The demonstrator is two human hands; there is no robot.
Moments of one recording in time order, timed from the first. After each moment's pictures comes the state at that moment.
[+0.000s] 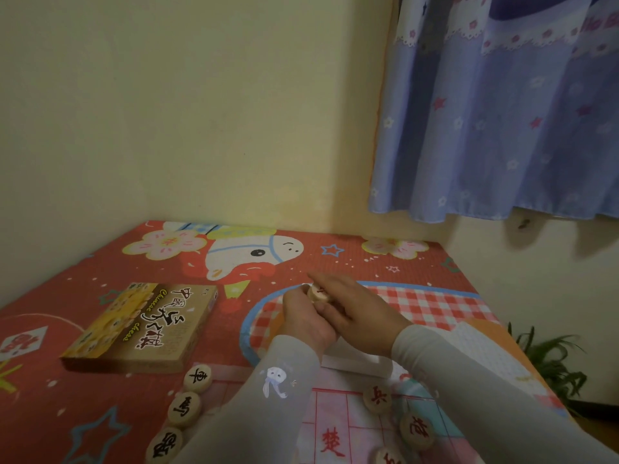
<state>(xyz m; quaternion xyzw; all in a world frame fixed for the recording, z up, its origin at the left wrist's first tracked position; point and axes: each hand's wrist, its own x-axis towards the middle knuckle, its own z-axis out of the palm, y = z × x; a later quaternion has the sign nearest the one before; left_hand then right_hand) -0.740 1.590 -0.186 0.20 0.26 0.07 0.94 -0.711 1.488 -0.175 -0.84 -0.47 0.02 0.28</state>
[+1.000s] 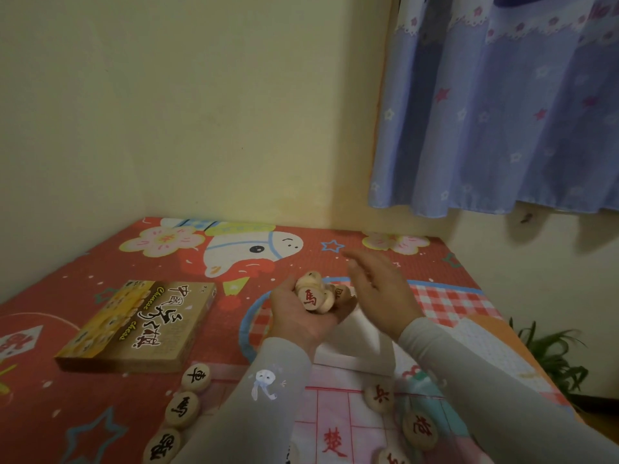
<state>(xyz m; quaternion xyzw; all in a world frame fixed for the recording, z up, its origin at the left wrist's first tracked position) -0.739 1.602 -0.195 0.16 0.21 0.07 0.96 -0.689 1.483 -0.178 -0.82 -0.34 -0.13 0.44</state>
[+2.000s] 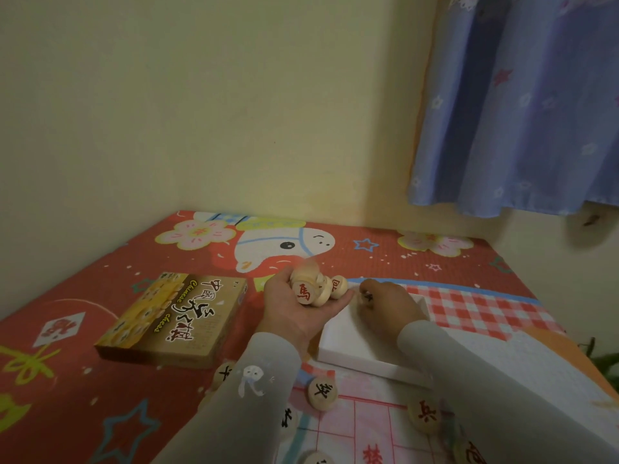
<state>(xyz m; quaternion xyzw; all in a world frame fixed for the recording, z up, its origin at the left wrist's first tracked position) -0.753 1.659 -0.199 0.18 0.20 0.11 0.96 -0.651 1.531 -0.230 -0.94 -0.30 -0.01 0.17</state>
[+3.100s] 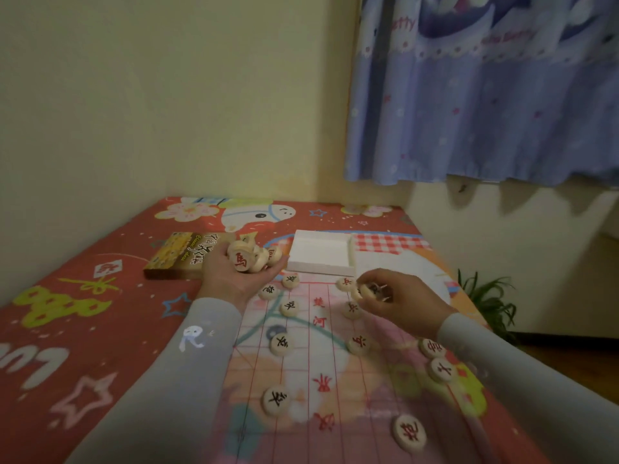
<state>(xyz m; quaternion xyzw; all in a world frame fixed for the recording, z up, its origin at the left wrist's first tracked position) -0.951 1.609 -0.148 0.17 0.18 0.17 0.95 -0.882 1.341 -0.166 -0.90 -0.35 -0.01 0.27</state>
